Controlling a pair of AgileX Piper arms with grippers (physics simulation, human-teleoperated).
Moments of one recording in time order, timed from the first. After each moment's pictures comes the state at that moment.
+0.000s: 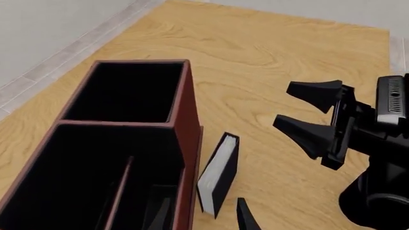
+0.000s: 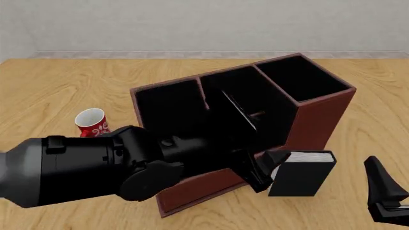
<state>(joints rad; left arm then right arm) -1.07 1.52 -0.95 -0.14 0.08 0.00 0.01 0.00 -0.01 0.00</state>
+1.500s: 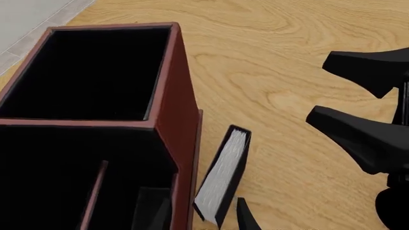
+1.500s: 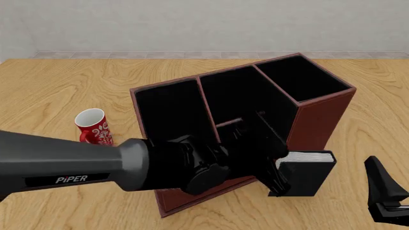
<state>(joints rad) -1.06 1.82 -1.11 -0.16 0.10 0.00 0.01 0.00 -0.01 0.00</state>
